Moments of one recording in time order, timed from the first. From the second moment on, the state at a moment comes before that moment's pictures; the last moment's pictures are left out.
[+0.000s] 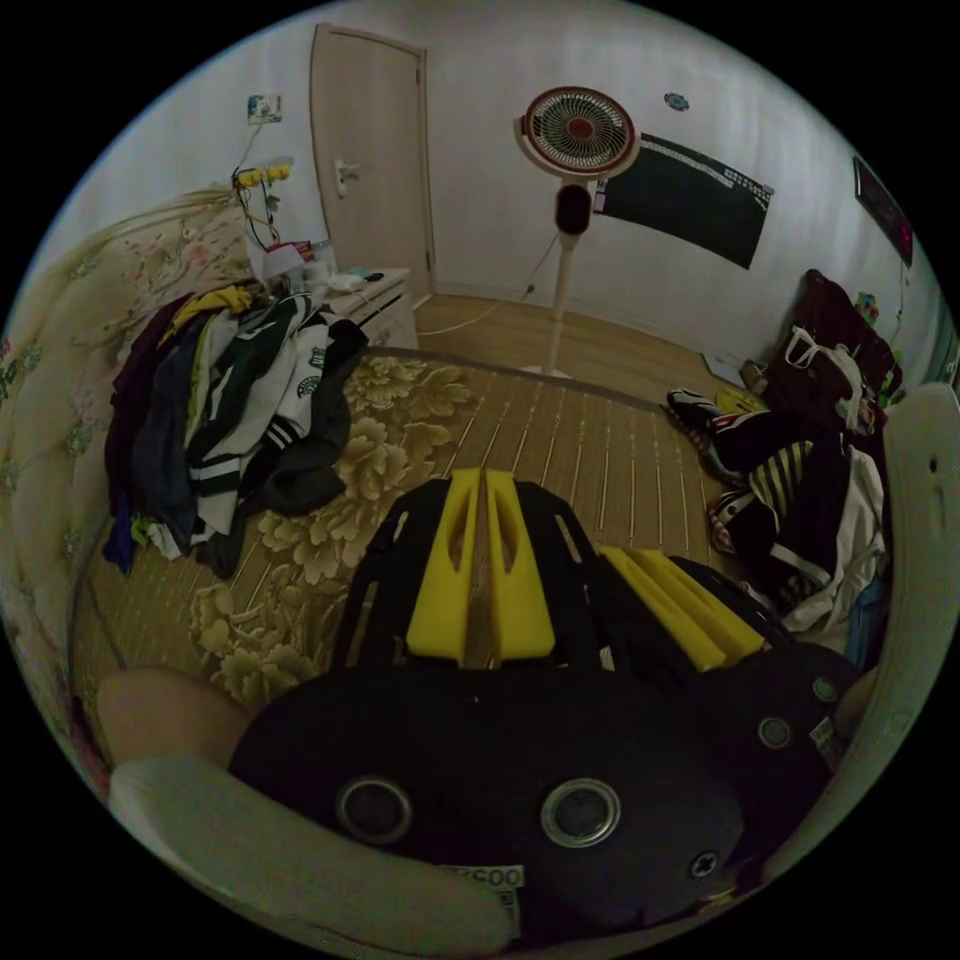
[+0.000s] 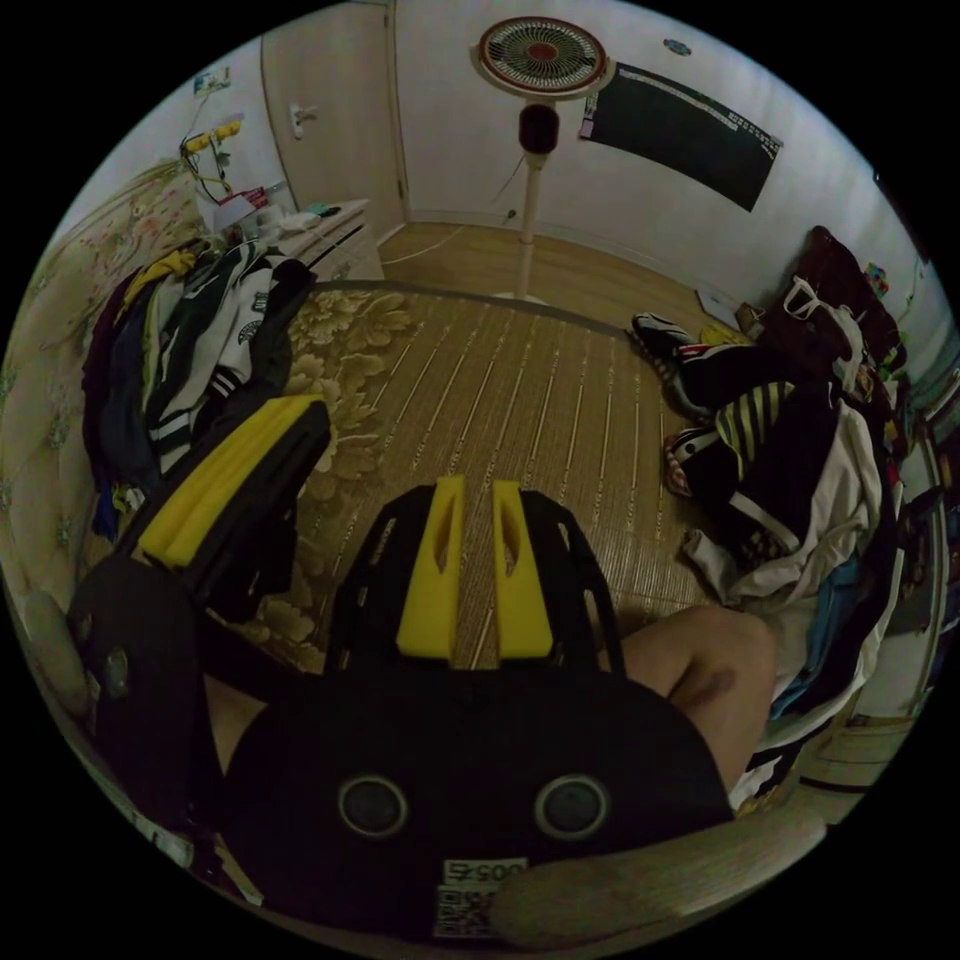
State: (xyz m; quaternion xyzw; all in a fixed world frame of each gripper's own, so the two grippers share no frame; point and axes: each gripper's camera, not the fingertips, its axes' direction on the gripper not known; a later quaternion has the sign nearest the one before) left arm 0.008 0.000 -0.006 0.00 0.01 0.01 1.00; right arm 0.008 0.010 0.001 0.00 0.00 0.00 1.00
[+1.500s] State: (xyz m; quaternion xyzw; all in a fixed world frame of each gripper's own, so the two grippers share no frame) left arm 0.021 0.013 -0.028 0.00 0.02 0.02 1.00; right arm 0.020 0.028 -0.018 0.00 0.00 0.00 1.00
